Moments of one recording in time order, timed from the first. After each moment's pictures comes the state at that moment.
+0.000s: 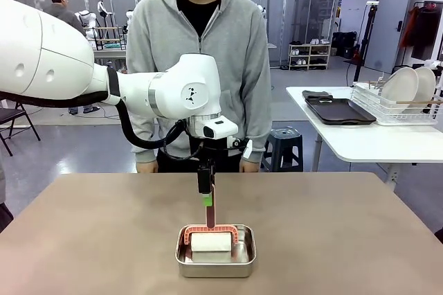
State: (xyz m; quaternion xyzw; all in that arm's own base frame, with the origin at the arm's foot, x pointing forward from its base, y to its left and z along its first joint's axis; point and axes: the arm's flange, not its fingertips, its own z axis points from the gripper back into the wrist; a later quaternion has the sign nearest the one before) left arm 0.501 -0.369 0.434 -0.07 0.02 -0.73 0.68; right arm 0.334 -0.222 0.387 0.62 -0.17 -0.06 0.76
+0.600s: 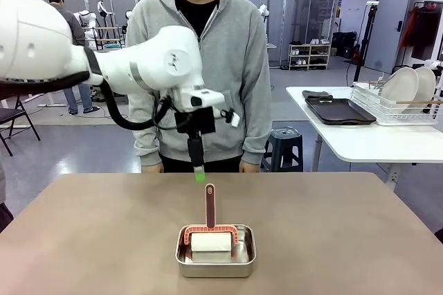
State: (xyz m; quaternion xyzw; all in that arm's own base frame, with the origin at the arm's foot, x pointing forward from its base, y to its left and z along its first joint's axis) left arm 0.519 -0.328 0.494 -0.13 0.02 -0.66 0.74; right arm 0.334 -0.222 0.387 0.62 -0.17 -0.06 0.76
